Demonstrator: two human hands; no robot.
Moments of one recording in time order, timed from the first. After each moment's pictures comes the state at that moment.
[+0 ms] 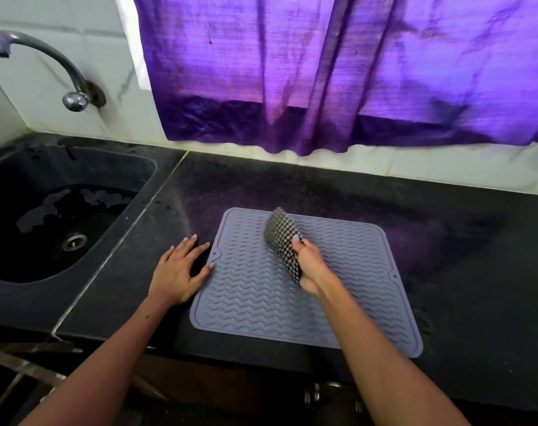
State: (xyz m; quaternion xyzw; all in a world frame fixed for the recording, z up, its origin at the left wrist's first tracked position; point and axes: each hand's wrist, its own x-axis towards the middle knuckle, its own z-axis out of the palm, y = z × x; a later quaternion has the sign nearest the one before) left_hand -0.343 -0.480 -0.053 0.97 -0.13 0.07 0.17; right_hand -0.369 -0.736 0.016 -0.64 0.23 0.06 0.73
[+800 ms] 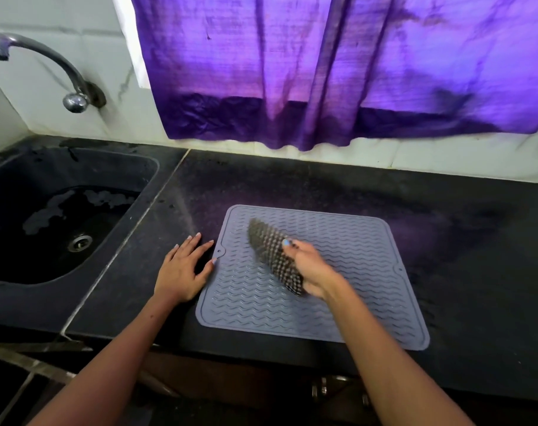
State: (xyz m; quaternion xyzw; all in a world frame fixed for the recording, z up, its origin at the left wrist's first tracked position) left_hand -0.343 -0.478 -0.055 0.97 -0.14 0.07 0.17; right_hand -0.386 -0.732 0.025 -0.67 0.15 0.14 0.71
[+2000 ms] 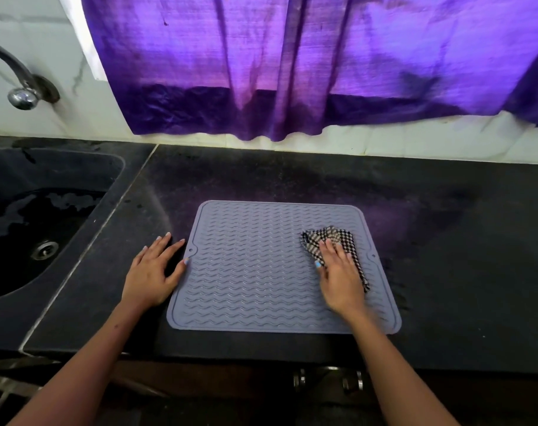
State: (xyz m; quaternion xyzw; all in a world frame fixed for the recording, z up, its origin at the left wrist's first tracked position) left_hand -0.342 -0.479 -0.058 0.97 -0.13 0.07 0.17; right_hand -0.435 -0.827 -0.023 -0.97 0.13 -0.05 0.22
